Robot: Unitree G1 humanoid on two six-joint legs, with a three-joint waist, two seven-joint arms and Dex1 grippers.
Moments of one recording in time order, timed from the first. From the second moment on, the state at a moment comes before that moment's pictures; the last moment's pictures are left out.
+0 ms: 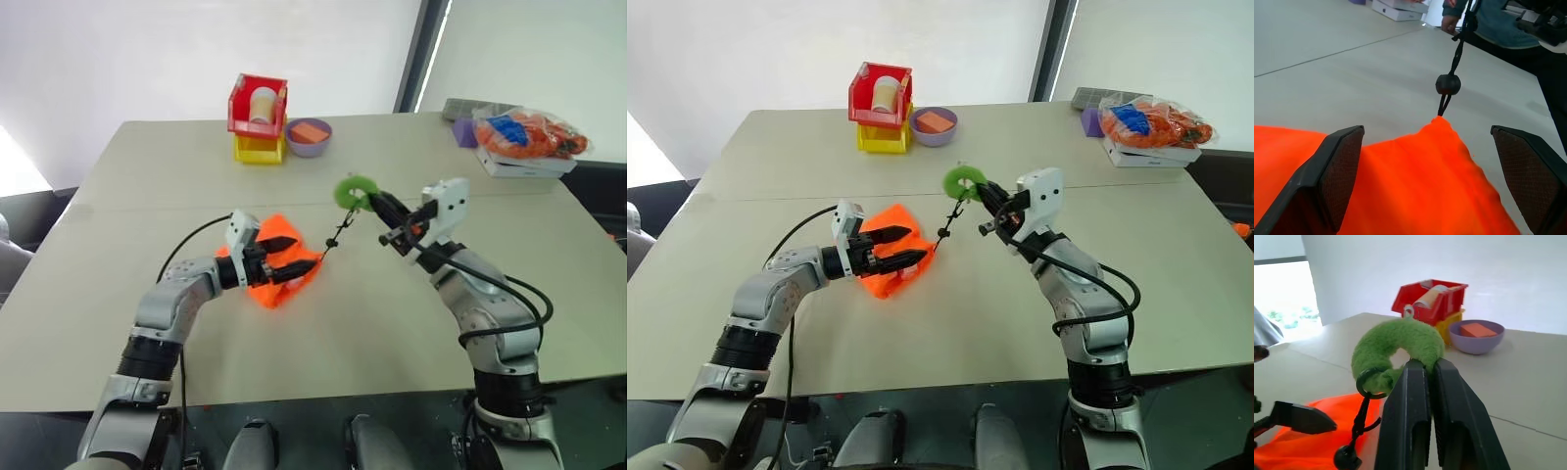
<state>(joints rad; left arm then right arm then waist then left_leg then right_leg) -0.47 0.39 -0.04 0.10 -0.49 0.53 -0.92 -0.37 -0.27 -0.03 -0.34 0.39 0.47 0.43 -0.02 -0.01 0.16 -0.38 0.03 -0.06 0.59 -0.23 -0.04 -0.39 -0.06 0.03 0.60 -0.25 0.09</state>
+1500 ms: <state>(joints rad) -0.35 0.36 -0.08 -0.10 -0.33 0.37 -0.70 -0.24 -0.29 -0.09 -0.33 0.27 0.48 0.23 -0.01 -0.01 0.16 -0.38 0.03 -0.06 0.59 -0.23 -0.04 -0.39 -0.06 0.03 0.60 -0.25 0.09</state>
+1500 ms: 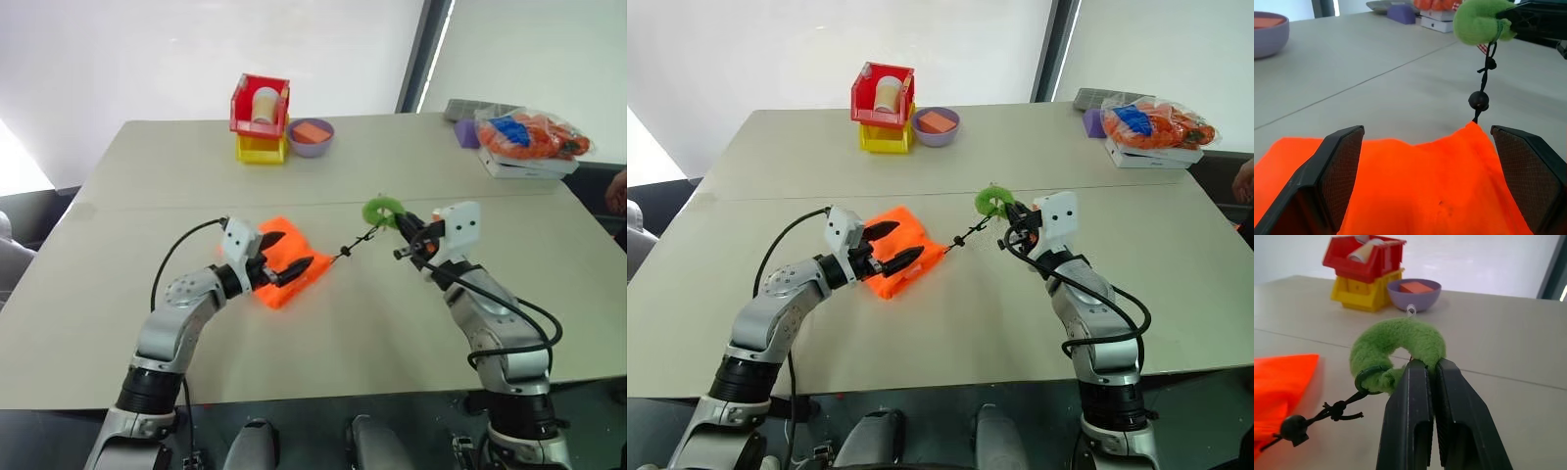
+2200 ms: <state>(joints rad) -0.49 0.29 -0.54 -0.15 0.38 0.31 -0.48 -0.30 -0.27 -0.05 -0.34 0.25 0.52 0.21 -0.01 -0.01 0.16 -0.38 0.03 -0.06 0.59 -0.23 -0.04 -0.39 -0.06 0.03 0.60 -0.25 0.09</state>
